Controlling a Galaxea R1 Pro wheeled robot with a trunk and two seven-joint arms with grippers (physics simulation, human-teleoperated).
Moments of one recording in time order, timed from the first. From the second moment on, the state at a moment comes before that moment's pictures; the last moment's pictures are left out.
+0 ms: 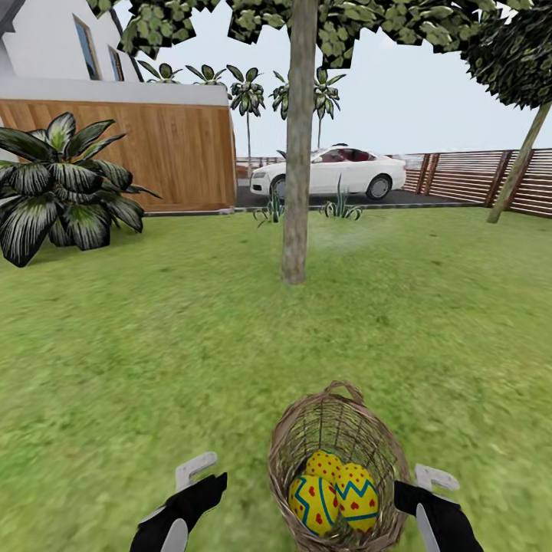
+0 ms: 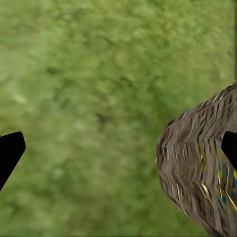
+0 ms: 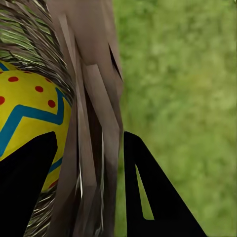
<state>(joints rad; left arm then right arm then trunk) -0.09 -0.13 -0.07 -1.28 0.44 0.49 0.32 -0.23 0.03 -0.27 -1.03 0.00 0.55 -0.13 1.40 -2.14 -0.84</state>
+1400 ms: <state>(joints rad) -0.09 -0.13 -0.07 -1.26 0.45 0.49 0.32 -0.23 0.03 -0.27 -1.03 -0.01 0.55 -0.13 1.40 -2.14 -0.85</state>
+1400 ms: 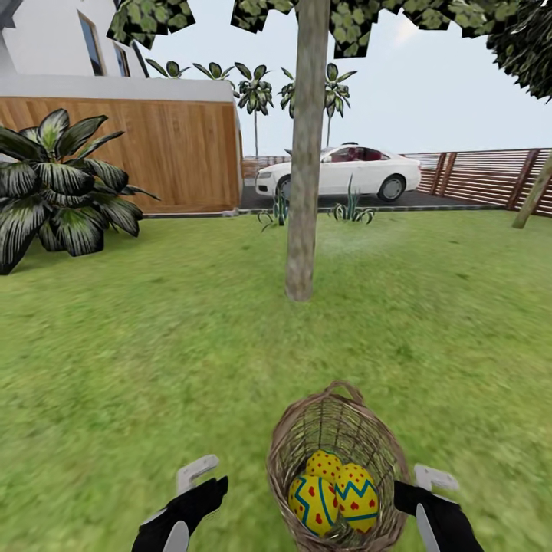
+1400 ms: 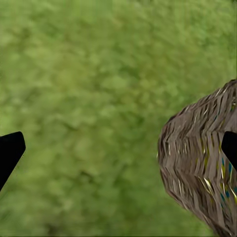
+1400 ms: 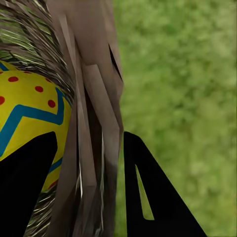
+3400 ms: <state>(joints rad) -0.09 -0.14 -0.09 -1.22 0.44 0.45 0.32 -0.23 0.03 -0.27 -1.03 -0.01 0.55 -0.13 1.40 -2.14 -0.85</state>
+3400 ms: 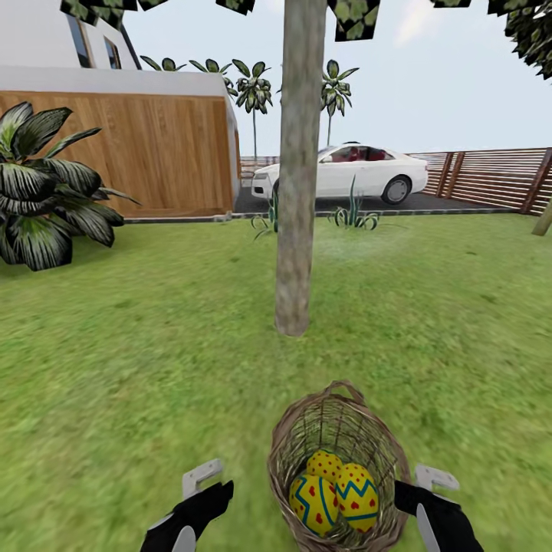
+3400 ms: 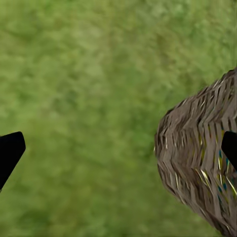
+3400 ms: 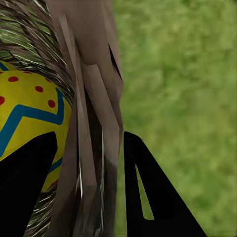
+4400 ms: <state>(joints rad) -0.09 -0.14 -0.09 -1.22 0.44 0.45 0.32 -0.23 0.03 -0.28 -1.03 0.00 0.53 -0.13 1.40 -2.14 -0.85</state>
